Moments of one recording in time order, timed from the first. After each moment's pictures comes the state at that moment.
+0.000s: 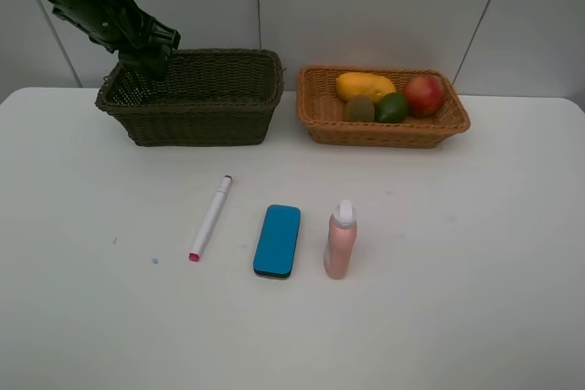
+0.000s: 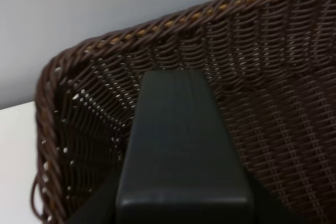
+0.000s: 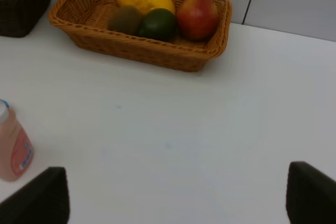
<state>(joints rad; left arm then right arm) -0.21 1.94 -1.39 0.28 0.29 -0.13 -0.08 0.00 -0.53 0.16 1.09 -0.28</state>
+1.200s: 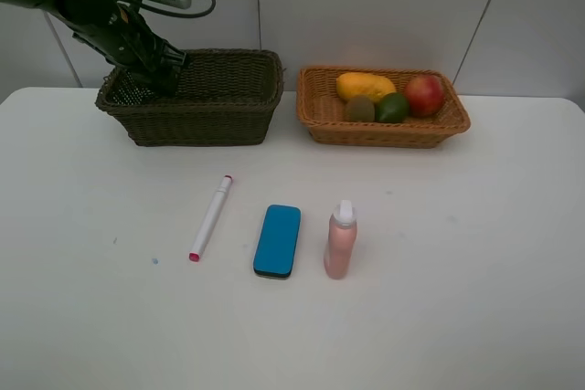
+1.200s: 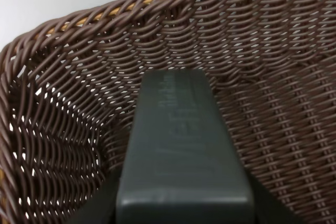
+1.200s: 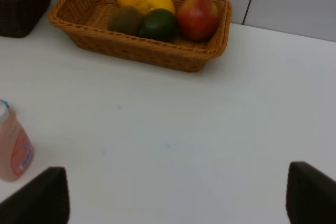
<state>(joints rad) -0.21 2.02 -1.39 0.26 0.23 -0.11 -0.08 0.00 -0.53 0.16 1.09 -0.28</state>
